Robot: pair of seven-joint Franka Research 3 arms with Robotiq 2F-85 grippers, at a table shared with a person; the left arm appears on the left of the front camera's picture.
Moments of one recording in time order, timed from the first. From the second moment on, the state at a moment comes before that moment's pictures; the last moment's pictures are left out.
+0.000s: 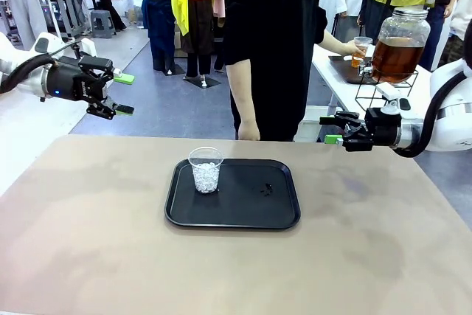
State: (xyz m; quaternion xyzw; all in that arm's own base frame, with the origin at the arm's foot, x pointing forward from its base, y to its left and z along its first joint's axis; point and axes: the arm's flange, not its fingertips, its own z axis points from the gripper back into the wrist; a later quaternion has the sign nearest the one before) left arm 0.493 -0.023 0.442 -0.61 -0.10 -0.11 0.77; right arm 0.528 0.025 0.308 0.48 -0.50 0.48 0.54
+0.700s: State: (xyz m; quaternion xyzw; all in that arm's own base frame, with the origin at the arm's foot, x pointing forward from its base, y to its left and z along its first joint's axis) left arm 0.493 -0.023 0.442 -0.61 -0.10 -0.11 0.77; right arm 0.528 0.025 0.308 0.48 -0.50 0.48 0.54
